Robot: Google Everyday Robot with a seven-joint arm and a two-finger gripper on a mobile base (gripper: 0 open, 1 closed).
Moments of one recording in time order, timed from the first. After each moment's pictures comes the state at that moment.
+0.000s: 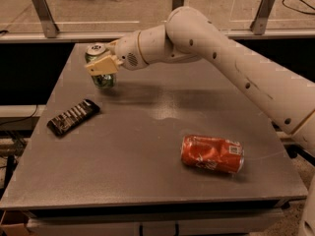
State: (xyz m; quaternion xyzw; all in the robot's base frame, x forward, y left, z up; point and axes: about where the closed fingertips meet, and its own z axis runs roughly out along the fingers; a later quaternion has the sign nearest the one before) arm 0.639 0.153 0.914 -0.53 0.63 0.35 0.46
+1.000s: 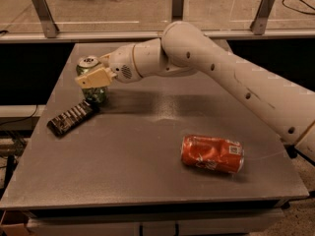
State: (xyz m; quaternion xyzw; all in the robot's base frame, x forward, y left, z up) arm 0.603 0.172 0.898 -0.51 0.63 0.39 0.44
